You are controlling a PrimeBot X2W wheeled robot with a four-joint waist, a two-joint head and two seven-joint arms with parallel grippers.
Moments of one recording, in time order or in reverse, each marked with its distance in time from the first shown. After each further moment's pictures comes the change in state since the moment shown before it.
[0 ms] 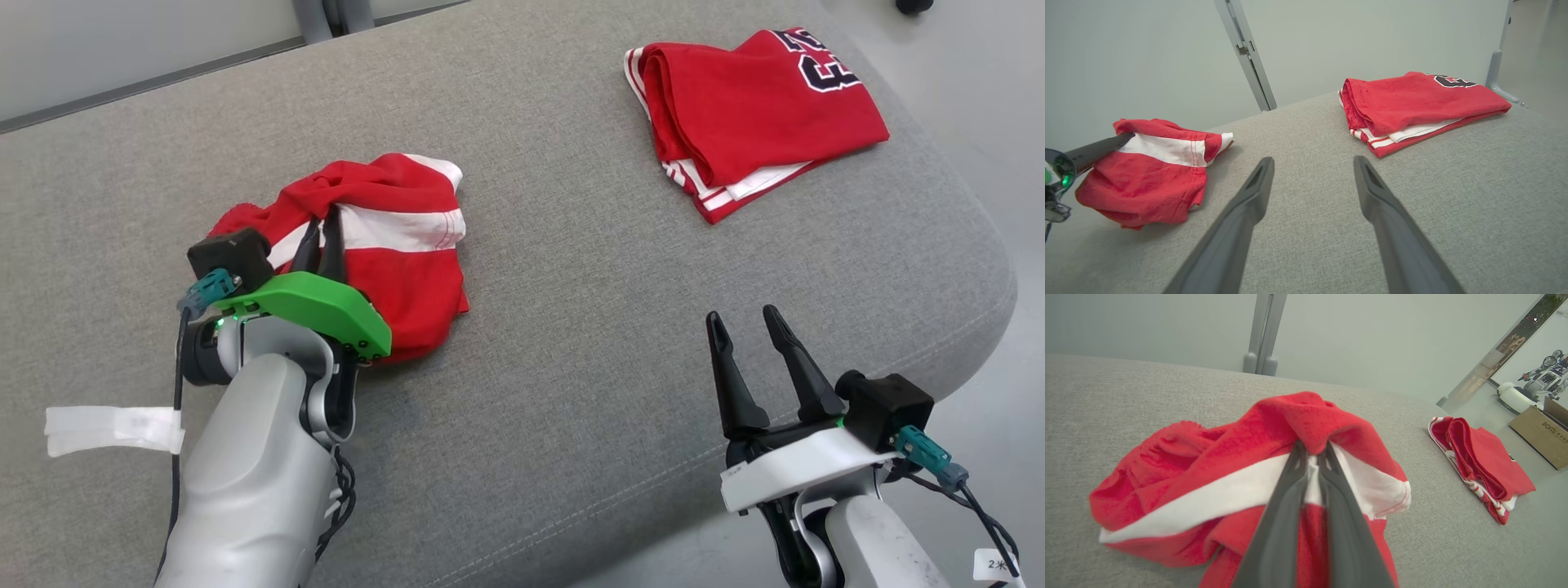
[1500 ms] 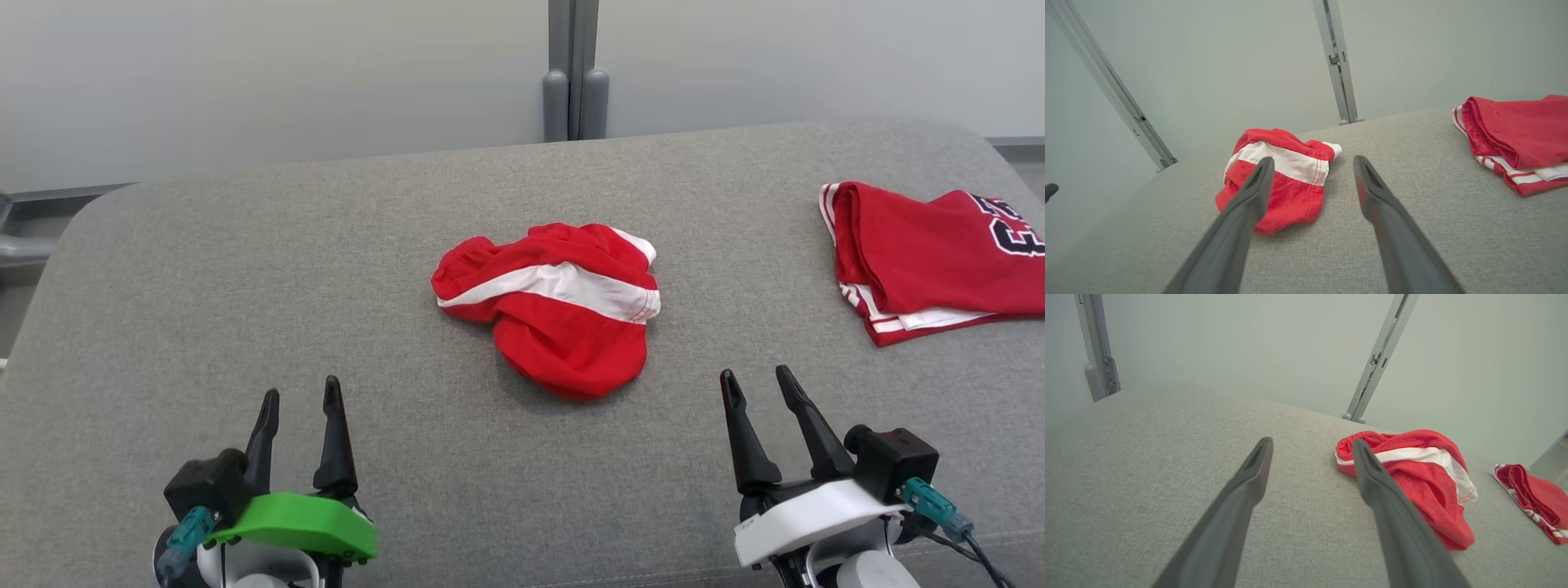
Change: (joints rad) left arm 0.542 0.103 -0.038 -0.499 -0.002 0.117 -0.096; right arm 0.102 0.002 -0.022 0.004 -0.001 0.000 0.000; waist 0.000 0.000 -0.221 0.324
